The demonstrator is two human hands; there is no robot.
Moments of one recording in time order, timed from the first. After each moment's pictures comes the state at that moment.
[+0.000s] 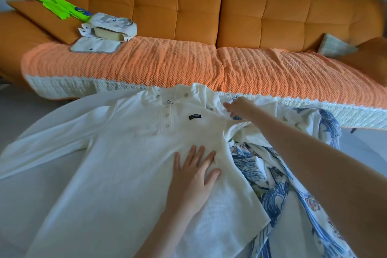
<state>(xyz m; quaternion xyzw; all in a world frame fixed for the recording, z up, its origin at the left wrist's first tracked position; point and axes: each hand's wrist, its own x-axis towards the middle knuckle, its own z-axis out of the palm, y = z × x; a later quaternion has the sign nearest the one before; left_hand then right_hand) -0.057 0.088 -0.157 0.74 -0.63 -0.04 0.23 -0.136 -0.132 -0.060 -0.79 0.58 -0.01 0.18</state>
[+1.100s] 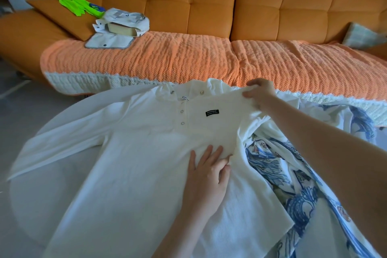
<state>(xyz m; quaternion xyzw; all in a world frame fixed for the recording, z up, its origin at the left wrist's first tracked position) -0.054 0.089 -0.161 0.72 -0.60 -0.07 0.33 -0.120 -0.147 -0.057 -0.65 0.55 -0.36 0.38</state>
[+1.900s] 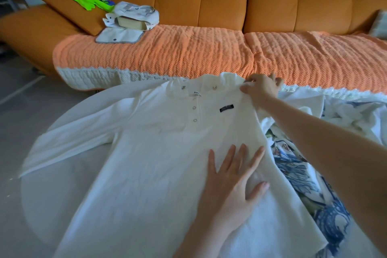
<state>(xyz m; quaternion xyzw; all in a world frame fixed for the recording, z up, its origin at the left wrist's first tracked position) -0.059 0.096 -0.148 0.69 -0.68 -0.07 0.25 -0.076 -0.163 -0.084 -0.77 0.56 -0.28 0.12</state>
